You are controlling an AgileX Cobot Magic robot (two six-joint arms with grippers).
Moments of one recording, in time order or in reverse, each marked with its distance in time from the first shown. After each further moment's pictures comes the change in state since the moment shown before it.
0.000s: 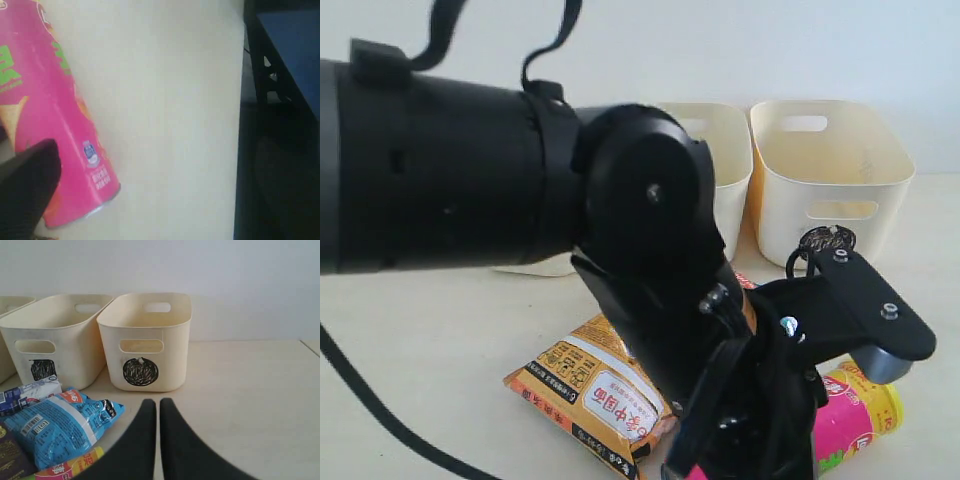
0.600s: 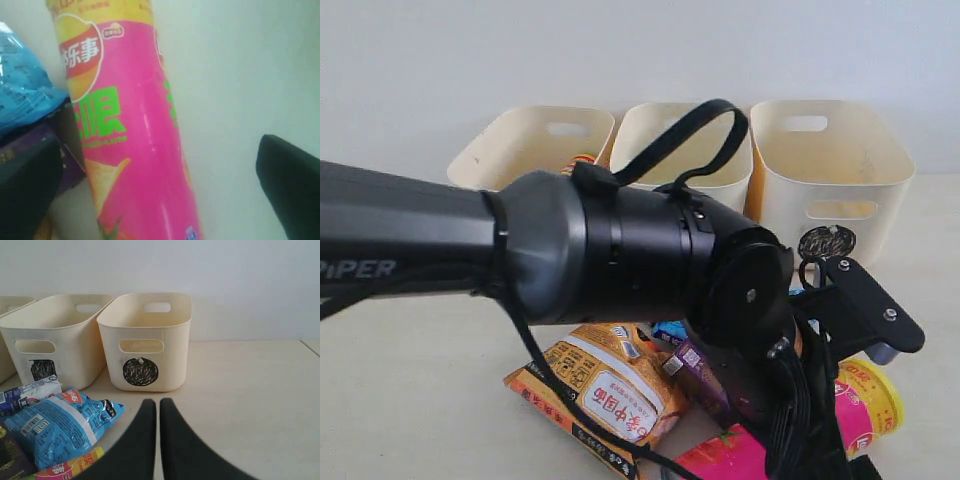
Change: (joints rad) left arm -0.003 0.231 -0.116 0.262 -0.207 -0.267; right arm 0.000 0.000 0.000 0.000 0.000 0.000
